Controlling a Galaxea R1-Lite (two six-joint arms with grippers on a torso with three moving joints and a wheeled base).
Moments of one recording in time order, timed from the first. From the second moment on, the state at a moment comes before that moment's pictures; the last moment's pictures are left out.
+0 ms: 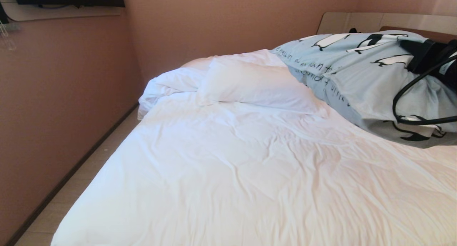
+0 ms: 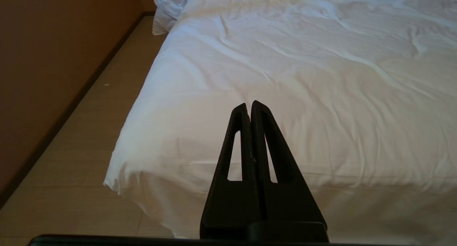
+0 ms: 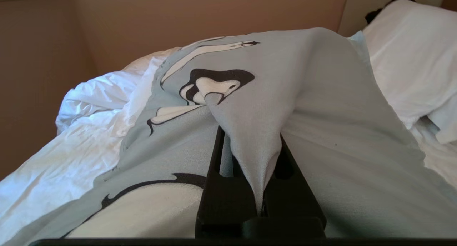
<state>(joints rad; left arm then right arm) 0.00 0.00 0.00 -0.01 0.00 0.00 0.04 1.45 -1.04 -0.68 0.03 0.07</state>
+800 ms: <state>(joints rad) 0.00 0.00 0.00 -0.01 0.00 0.00 -0.02 1.45 -1.04 -0.68 0.07 0.07</state>
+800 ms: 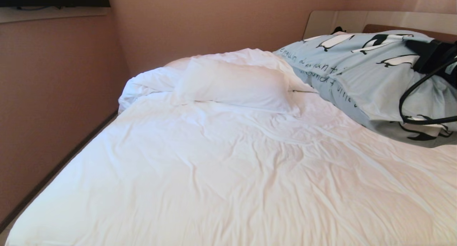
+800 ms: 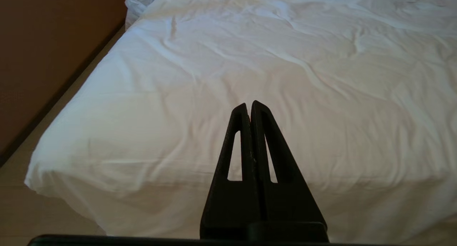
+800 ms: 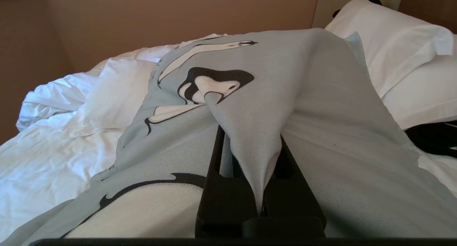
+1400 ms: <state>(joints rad) 0.00 0.00 0.00 -0.01 0.00 0.00 -0.13 1.46 -1.03 -0.65 0.24 0.07</state>
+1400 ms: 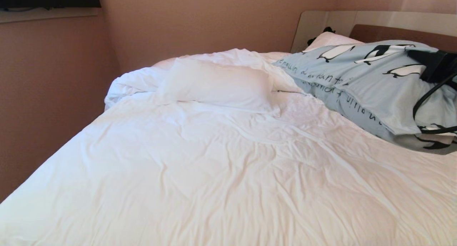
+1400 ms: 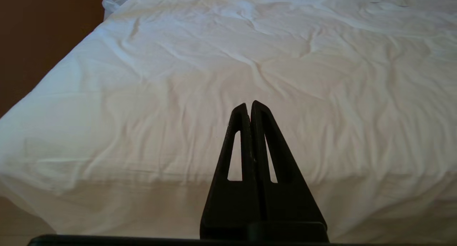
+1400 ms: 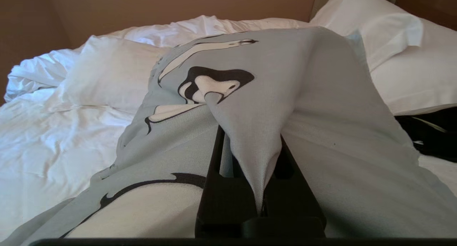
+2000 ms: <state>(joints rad) 0.00 0.00 0.00 -0.01 0.00 0.00 -0.31 1.49 -1.04 -0.65 0.43 0.07</state>
